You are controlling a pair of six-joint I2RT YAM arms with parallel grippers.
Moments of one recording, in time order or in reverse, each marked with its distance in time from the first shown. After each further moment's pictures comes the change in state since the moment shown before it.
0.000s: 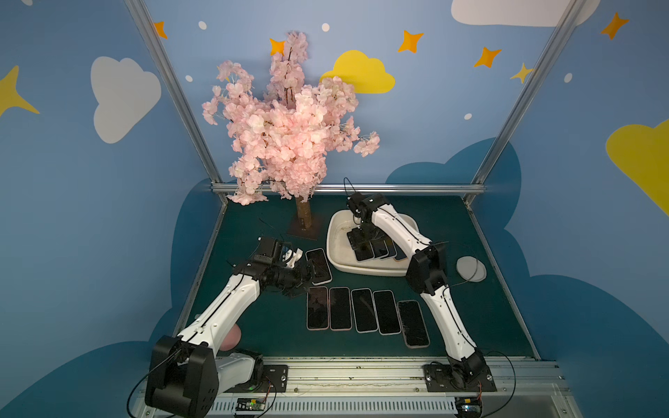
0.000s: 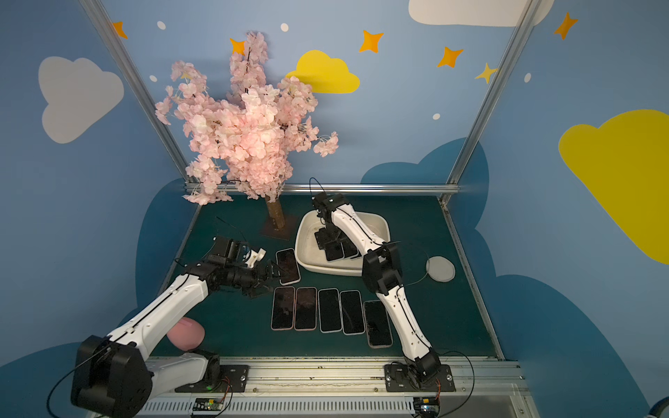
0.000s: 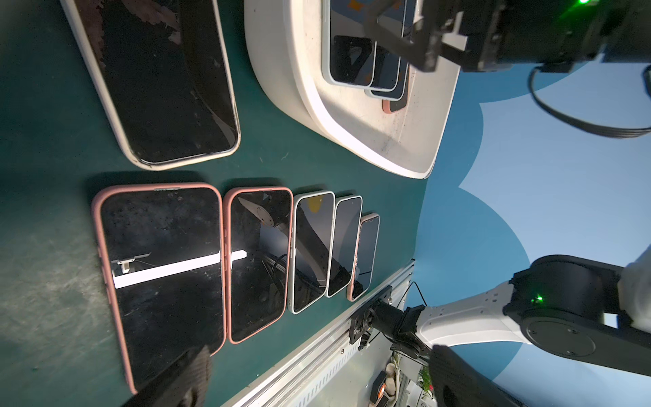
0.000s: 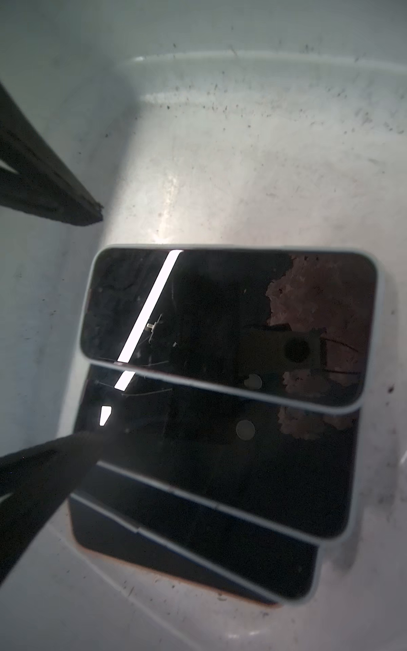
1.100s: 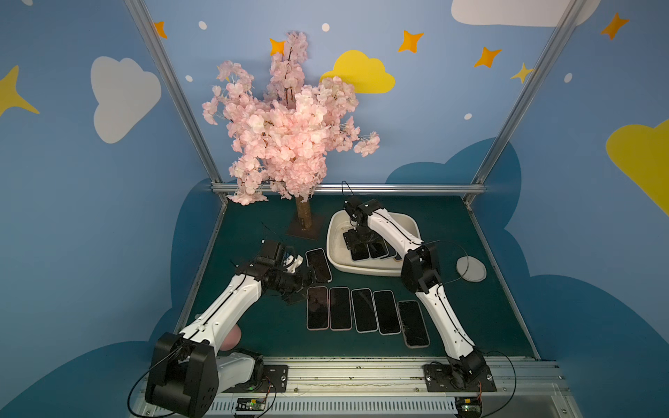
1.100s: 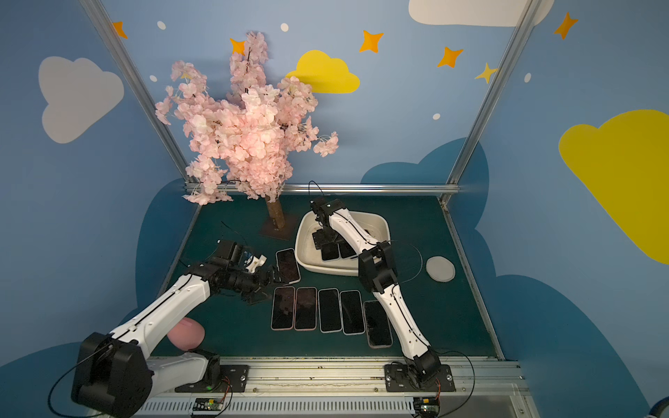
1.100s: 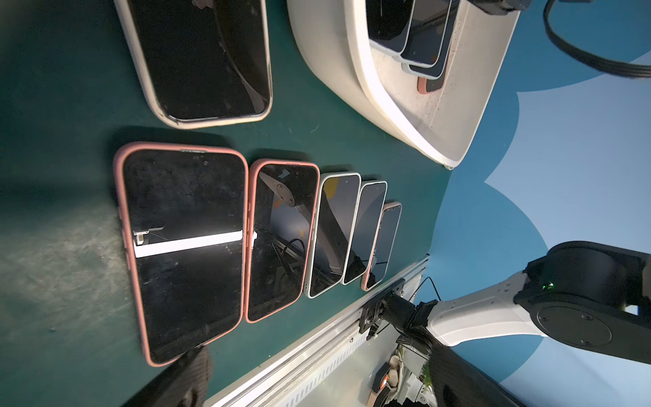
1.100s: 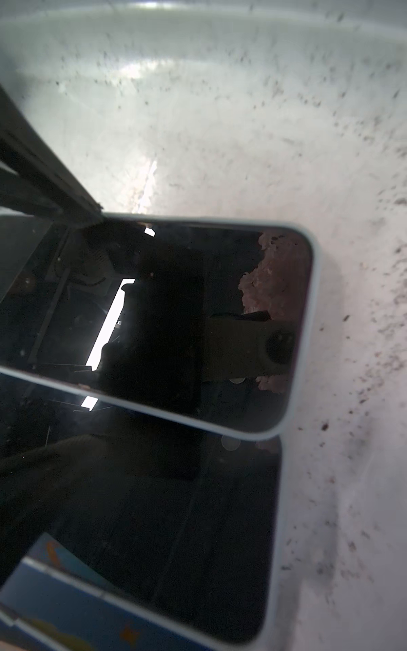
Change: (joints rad) left arm -0.019 0.018 -0.012 -0.062 -0.028 0.003; right arm -0.023 0.077 0.017 0.131 -0.057 0.041
